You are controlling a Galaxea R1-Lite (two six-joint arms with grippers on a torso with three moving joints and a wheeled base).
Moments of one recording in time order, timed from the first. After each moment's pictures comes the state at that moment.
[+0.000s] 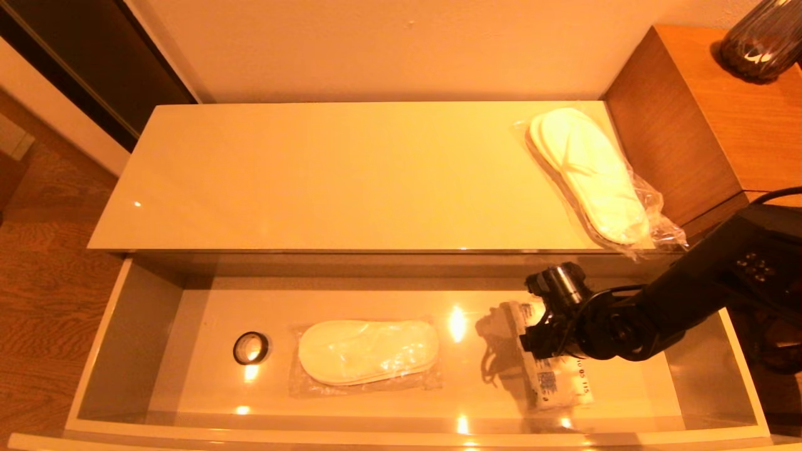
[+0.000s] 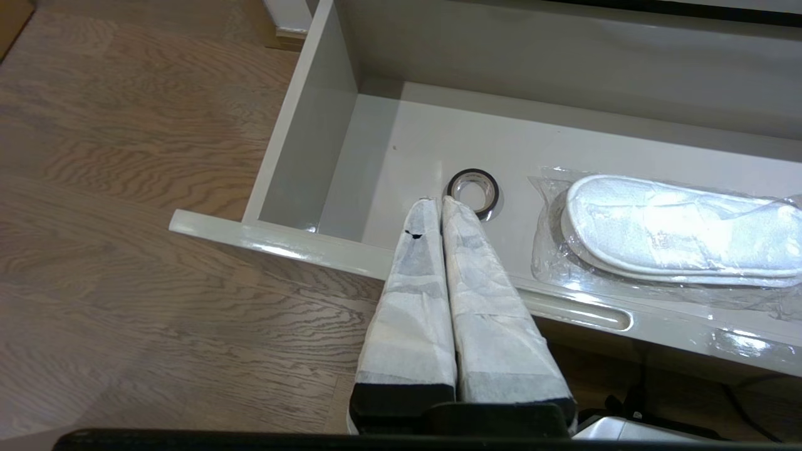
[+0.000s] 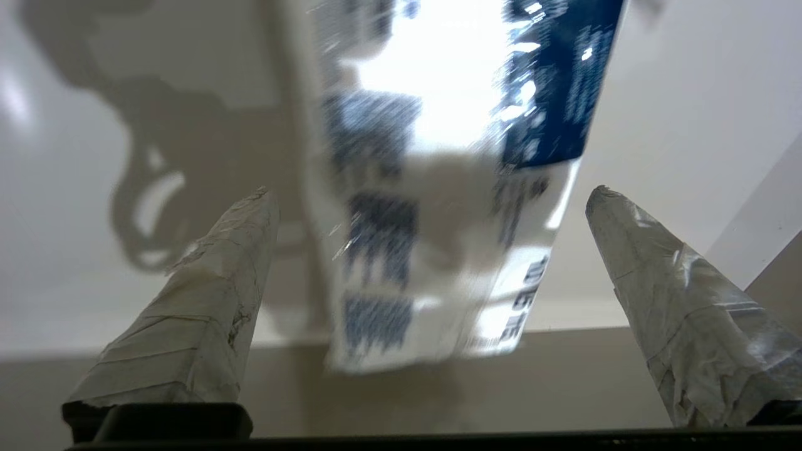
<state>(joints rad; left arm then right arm) 0.20 0.00 0.00 -0.01 0.02 -0.04 0.37 2.17 -0.94 -0.27 -0.38 0.15</state>
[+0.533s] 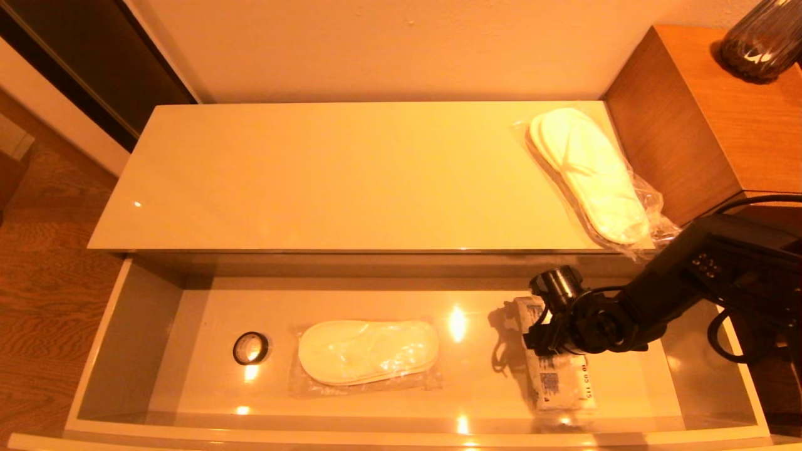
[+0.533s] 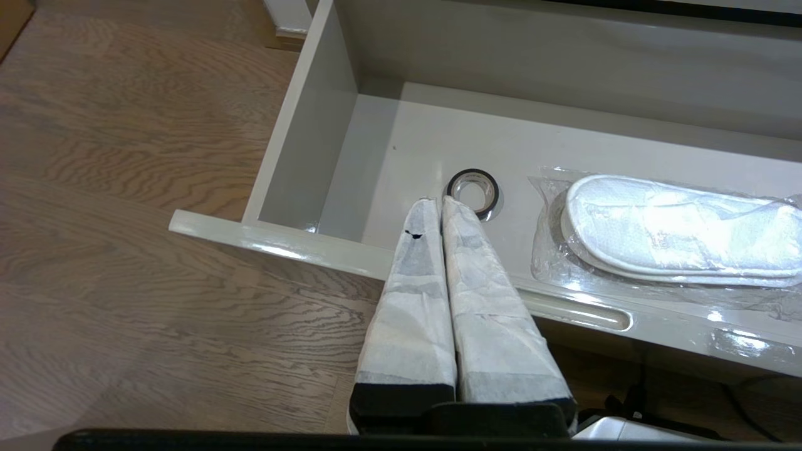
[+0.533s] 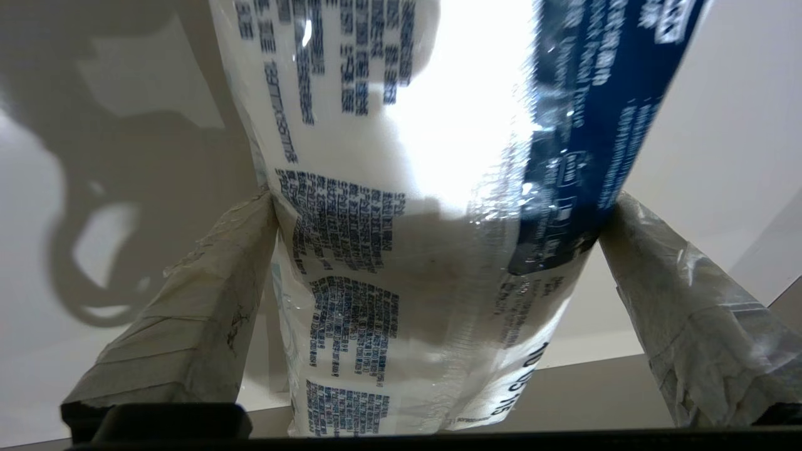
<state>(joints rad) 0.20 0.00 0.00 -0.01 0.02 -0.04 0.30 2.29 -1.02 -0.26 -0.37 0.15</state>
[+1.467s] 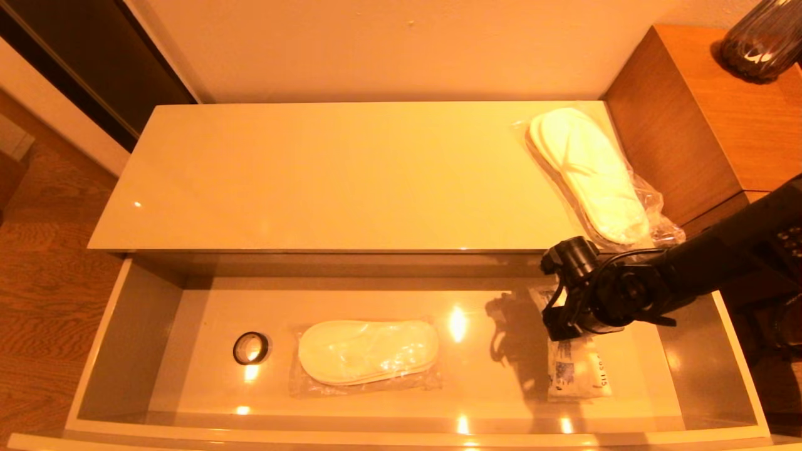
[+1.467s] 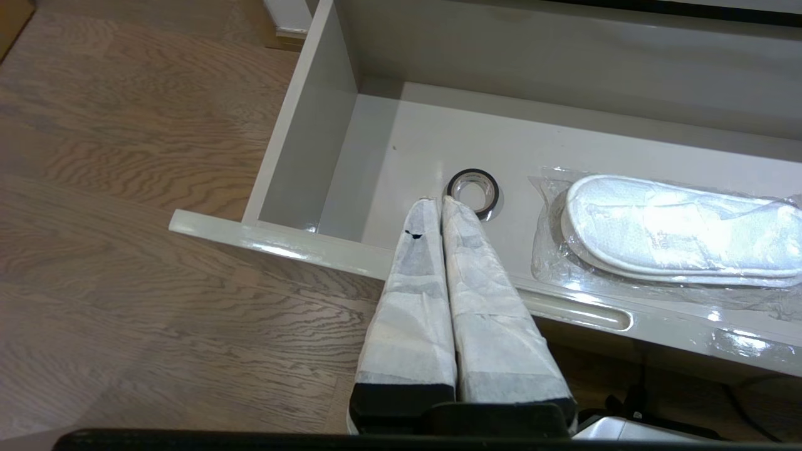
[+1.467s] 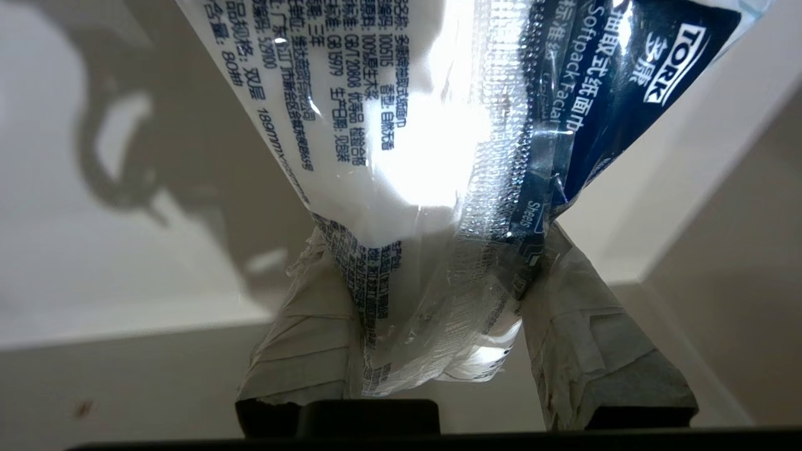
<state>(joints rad) 0.20 0.00 0.00 -0.01 0.02 -0.04 0.30 2.10 -1.11 0.06 -0.37 0.14</state>
